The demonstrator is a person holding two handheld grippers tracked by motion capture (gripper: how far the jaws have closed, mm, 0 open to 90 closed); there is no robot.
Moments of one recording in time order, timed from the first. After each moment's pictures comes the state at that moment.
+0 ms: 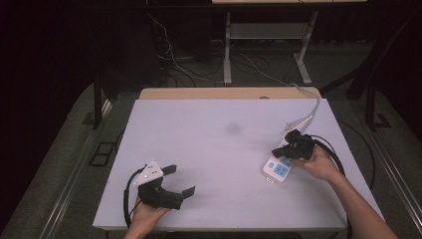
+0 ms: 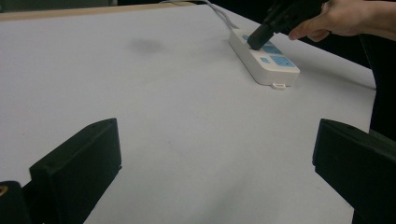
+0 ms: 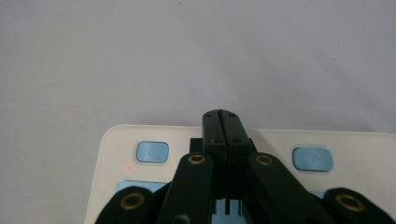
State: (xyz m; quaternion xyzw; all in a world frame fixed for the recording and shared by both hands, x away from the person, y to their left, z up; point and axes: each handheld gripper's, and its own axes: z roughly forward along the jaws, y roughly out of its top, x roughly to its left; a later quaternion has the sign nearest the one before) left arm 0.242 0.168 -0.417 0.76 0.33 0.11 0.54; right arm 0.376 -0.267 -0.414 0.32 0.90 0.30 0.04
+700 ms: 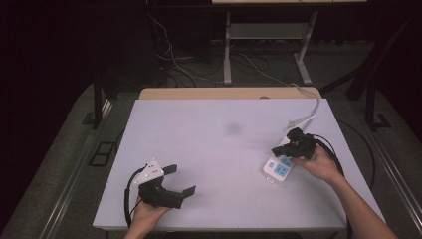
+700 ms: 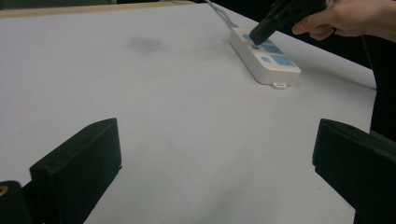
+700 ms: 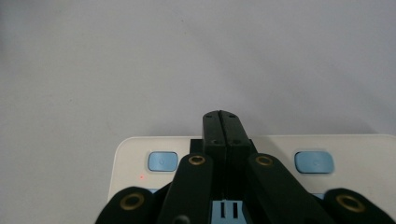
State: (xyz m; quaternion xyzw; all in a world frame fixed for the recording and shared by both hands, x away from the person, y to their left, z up) left arm 0.245 0.168 -0.419 0.76 0.34 0.10 0.54; right arm 0.376 -0.269 -0.406 0.34 0.88 0.32 0.03
